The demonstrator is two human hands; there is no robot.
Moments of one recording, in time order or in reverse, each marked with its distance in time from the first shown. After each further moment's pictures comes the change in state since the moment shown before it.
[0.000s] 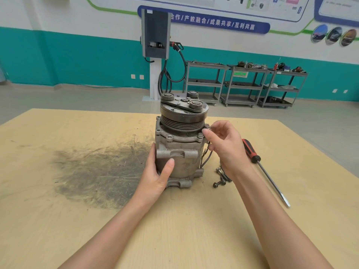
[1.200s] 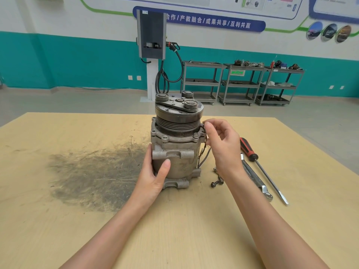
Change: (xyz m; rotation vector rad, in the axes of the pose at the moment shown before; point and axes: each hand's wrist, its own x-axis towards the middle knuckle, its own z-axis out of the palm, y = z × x) left_hand 0.004 -0.008 -0.002 -0.022 0.006 -0.002; right_hand -0.008 -0.002 0.009 -0.177 0.170 -0.153
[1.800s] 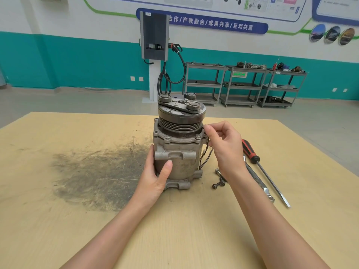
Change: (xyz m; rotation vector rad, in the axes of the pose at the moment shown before) left_hand -0.002 0.003 0.000 0.024 -0.001 -0.034; right_hand 0.003 -0.002 -0.002 -0.014 -0.028 0.062
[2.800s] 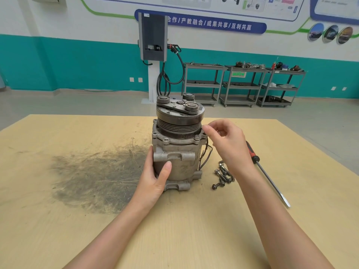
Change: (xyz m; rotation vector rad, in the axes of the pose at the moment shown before) left_hand 0.000 0.000 0.001 -0.010 0.000 -0.004; right_hand 0.005 -0.017 -0.011 -0.225 -0.063 -0.005
